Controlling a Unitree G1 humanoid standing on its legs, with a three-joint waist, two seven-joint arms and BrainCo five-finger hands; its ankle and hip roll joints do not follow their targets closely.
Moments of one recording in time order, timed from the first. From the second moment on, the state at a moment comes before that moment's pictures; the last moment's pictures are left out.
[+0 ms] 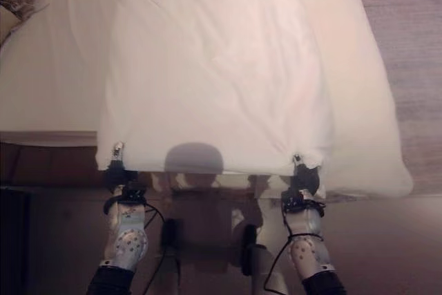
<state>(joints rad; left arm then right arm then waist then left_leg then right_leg) -0.27 0.09 -0.09 0.15 -0.89 -0.42 0.33 -0.15 -0.25 0.09 0.10 0.99 -0.38 -0.30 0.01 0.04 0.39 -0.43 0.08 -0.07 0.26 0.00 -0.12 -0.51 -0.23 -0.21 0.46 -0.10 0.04</state>
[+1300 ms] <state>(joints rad) -0.21 0.16 -0.08 0.11 -0.80 -0.39 0.34 -0.15 -0.23 0.11 0.16 0.96 -0.39 -0.28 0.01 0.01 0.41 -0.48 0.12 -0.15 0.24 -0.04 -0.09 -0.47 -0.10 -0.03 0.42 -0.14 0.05</state>
